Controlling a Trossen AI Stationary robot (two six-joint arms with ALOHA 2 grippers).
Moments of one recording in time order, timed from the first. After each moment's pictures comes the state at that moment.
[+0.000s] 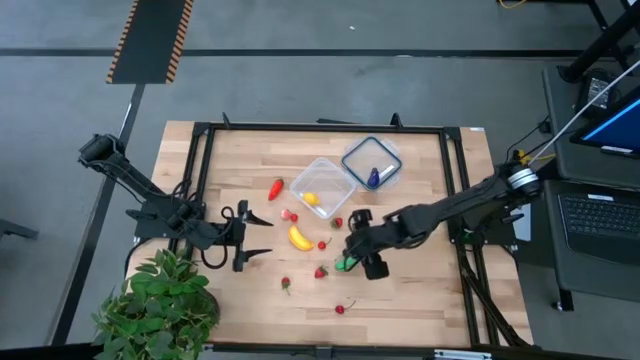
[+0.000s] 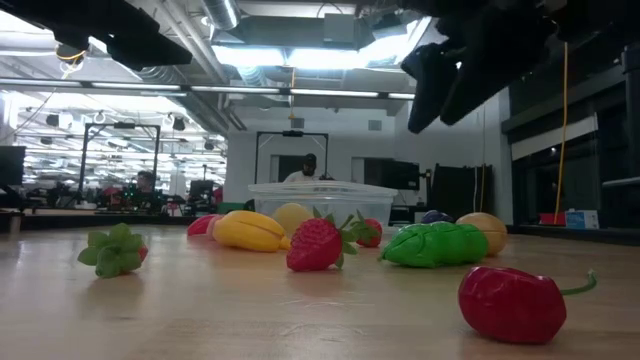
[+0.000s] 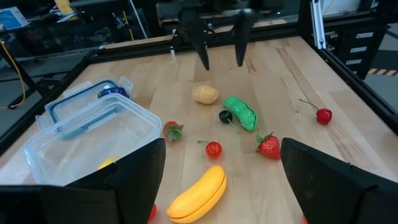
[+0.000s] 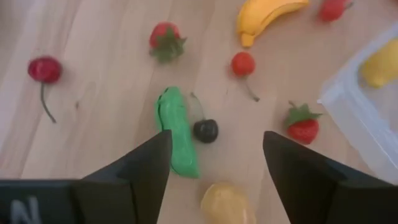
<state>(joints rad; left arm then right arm) -0.60 0.94 0.43 0.12 -0.63 -0.12 0.34 1.63 1.16 -0.59 0.14 0.04</state>
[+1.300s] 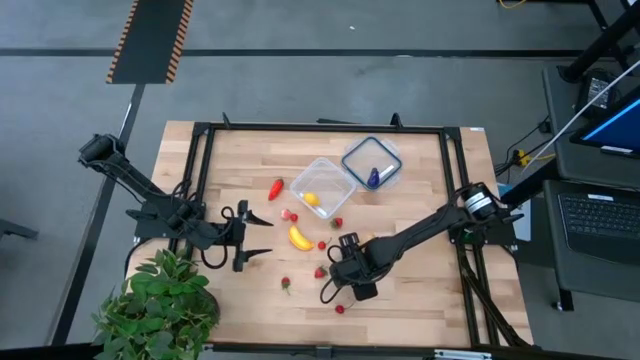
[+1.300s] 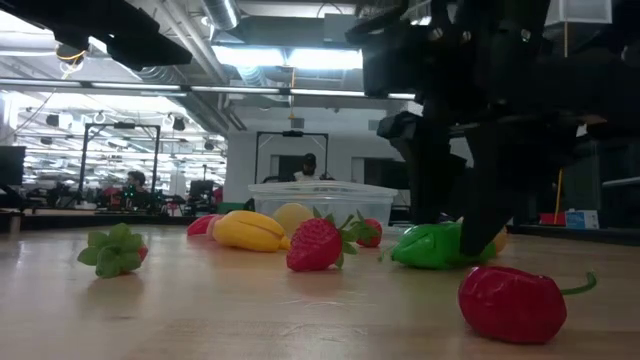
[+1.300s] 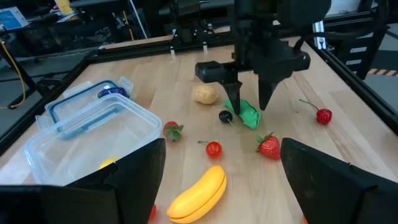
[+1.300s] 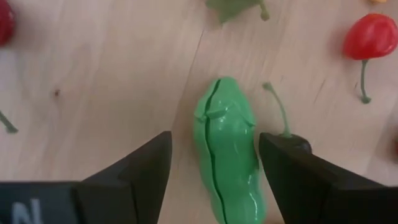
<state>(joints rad) -0.60 0.94 0.43 0.12 -0.63 -0.12 0.42 2.00 1.35 -0.69 0.15 0.09</state>
